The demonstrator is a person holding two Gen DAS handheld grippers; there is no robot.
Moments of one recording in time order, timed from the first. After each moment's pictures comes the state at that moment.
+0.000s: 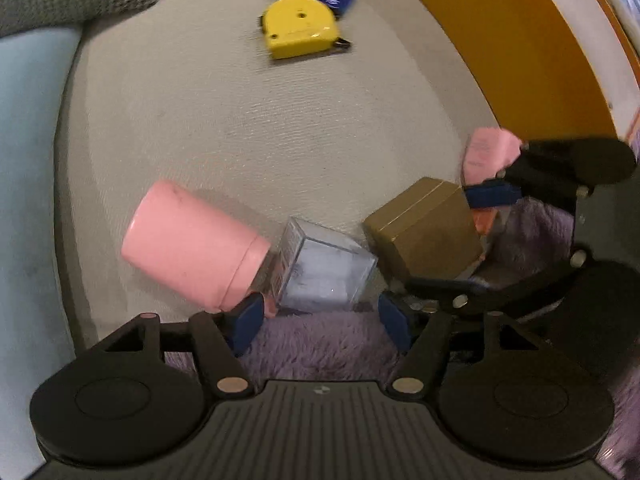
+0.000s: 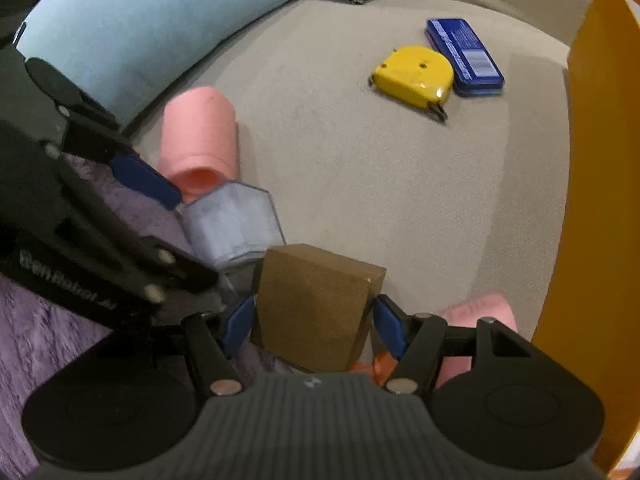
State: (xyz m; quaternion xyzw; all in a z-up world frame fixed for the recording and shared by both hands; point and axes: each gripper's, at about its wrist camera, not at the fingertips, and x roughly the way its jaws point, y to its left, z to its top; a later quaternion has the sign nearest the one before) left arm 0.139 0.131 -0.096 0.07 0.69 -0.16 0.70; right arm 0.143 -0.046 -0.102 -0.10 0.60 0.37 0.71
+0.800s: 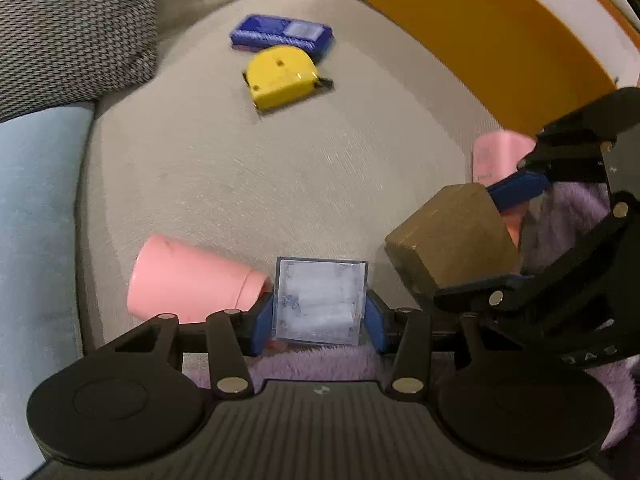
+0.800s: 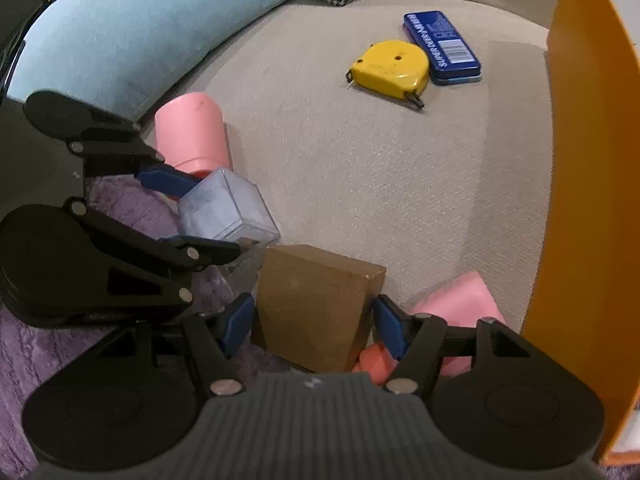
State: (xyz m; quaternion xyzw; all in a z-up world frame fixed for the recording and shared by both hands) left arm 0.113 0.103 -0.102 0.14 0.60 -0.12 0.78; right arm 0.144 -0.061 -0.098 -0.08 0.59 0.36 0.72
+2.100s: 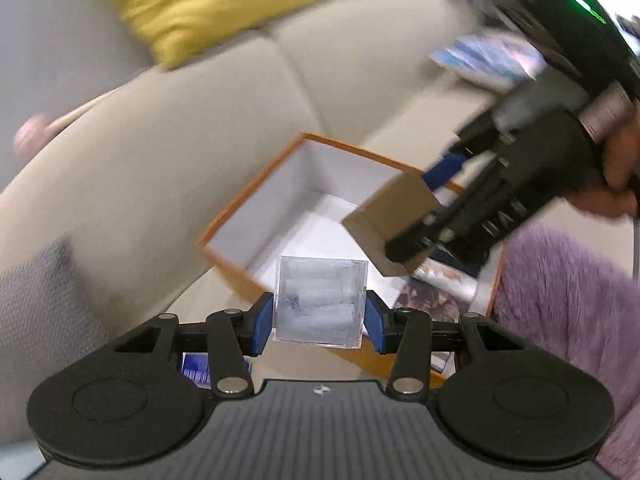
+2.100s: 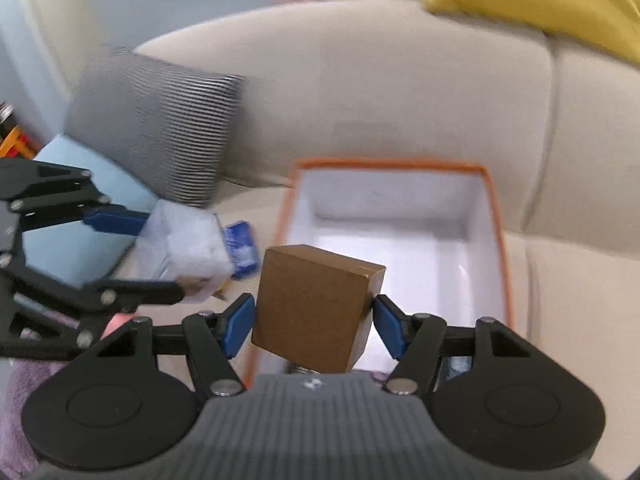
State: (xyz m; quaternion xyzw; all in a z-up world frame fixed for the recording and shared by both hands) left arm 0.174 -0.051 0.046 0.25 0.39 -0.31 0.83; right arm 0.229 -0.254 0.045 0.00 0.48 0.24 0.84
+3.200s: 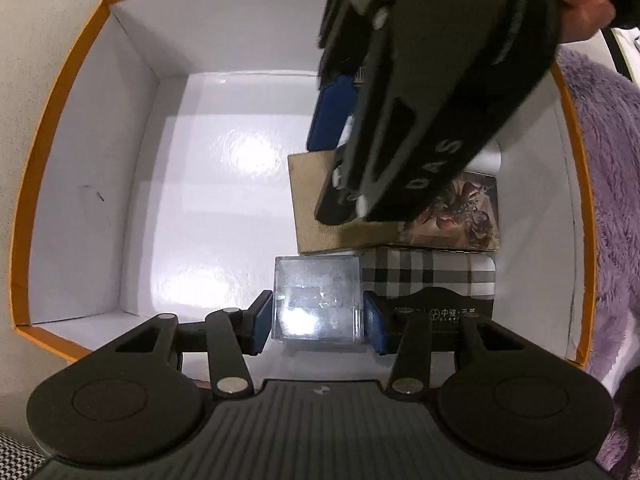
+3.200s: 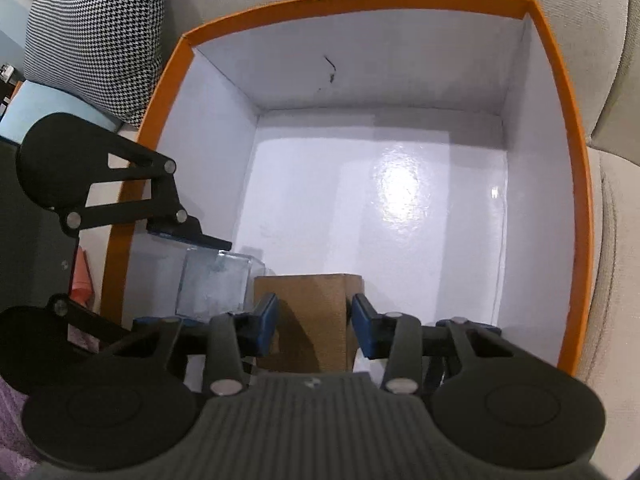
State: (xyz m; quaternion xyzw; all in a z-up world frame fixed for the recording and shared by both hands) left arm 0.269 -0.115 -0.103 0.41 0.52 -0.42 0.62; right arm 0.327 -0.251 -0.084 0.00 0.61 0.30 0.73
